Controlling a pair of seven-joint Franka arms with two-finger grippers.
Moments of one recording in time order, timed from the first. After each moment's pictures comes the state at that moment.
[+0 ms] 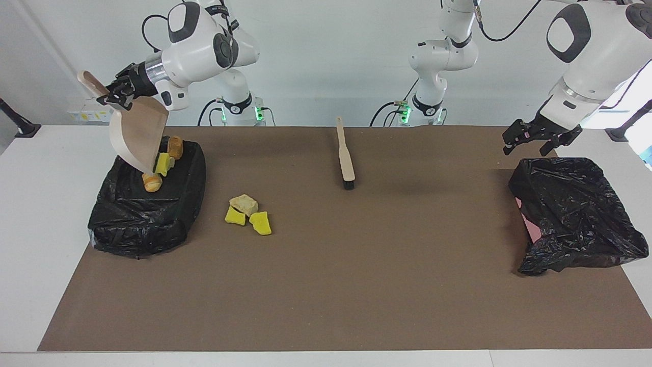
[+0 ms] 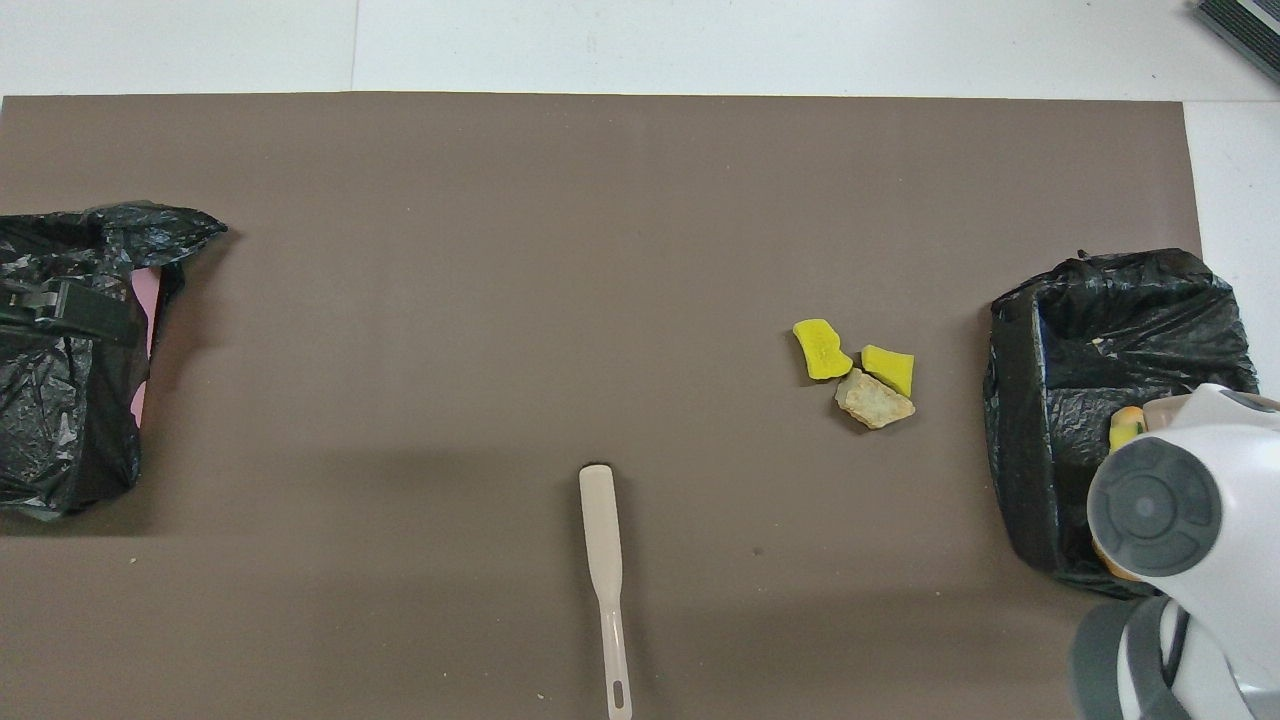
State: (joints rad) left arm 0.00 0.04 0.02 -1.59 -0.02 1.58 0.10; right arm 0.20 -0.39 -0.03 -2.22 -1.12 1.50 -1.34
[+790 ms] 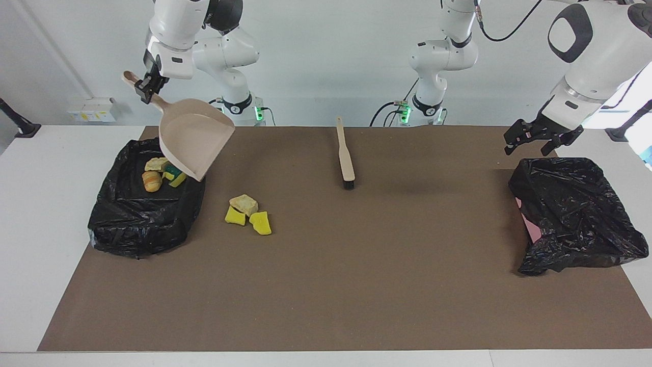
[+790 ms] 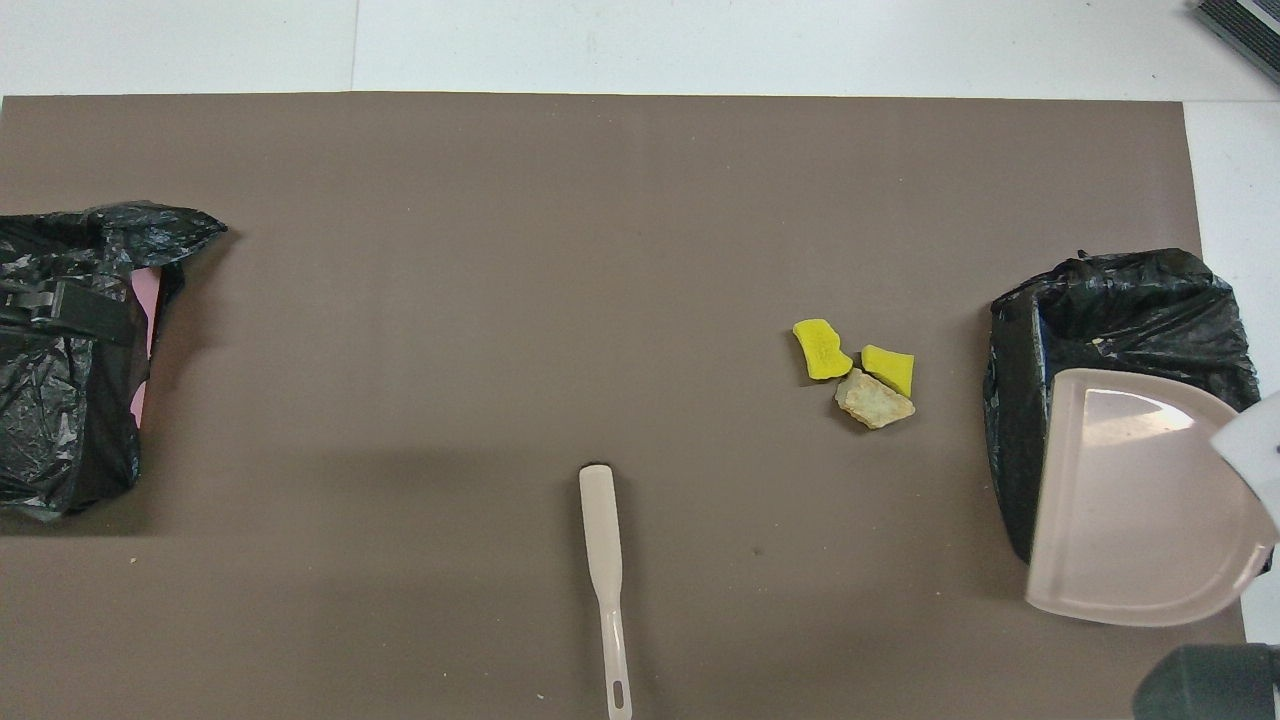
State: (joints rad) left arm 0.00 0.04 0.02 -1.59 -0.02 1.58 0.10; right arm 0.20 -0.40 -0.02 -2.08 -0.52 1.53 -0.95
